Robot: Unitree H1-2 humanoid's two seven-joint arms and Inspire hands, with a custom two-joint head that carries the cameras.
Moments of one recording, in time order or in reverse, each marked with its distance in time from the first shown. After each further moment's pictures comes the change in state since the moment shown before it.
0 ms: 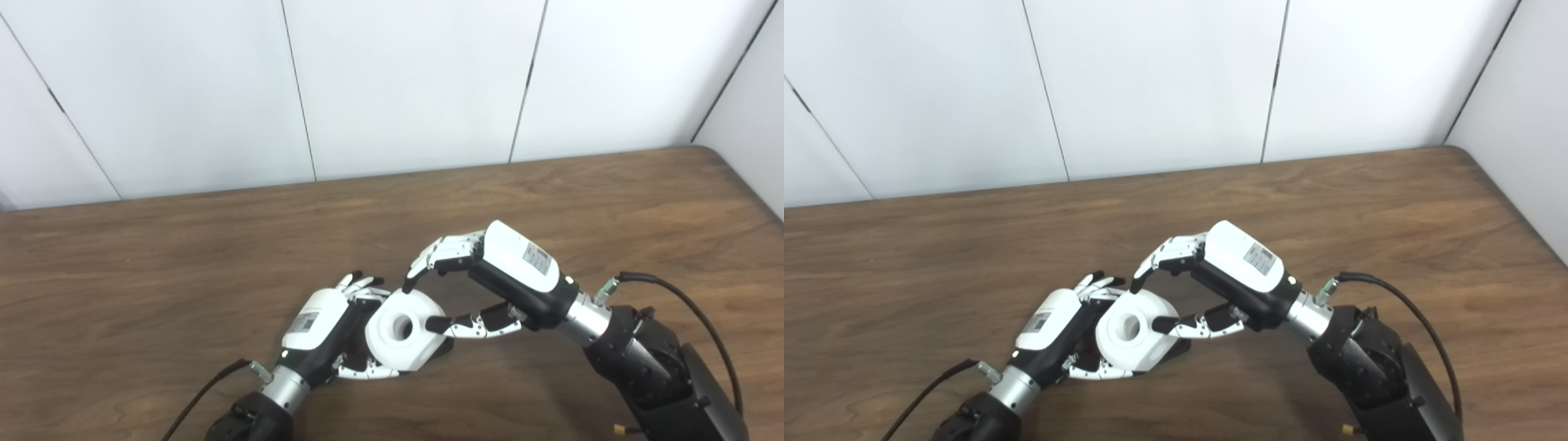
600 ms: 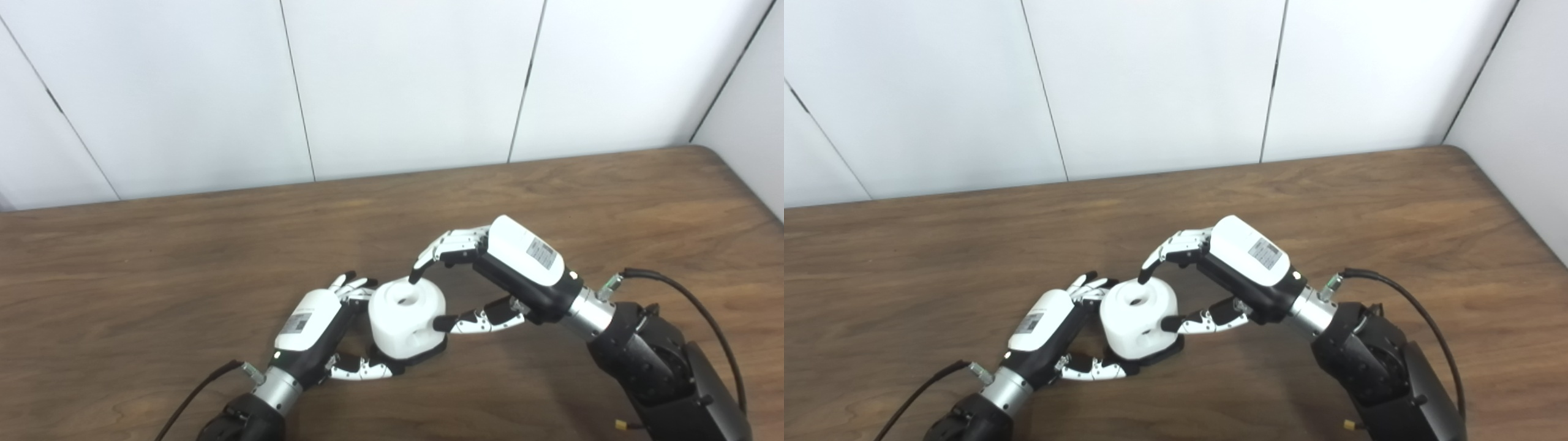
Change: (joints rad) left arm 0.004 0.016 0.004 -0.007 -0.012 -0.004 -0.001; right arm 0.000 0.000 -0.030 0.000 -0.028 0.030 0.000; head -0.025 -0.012
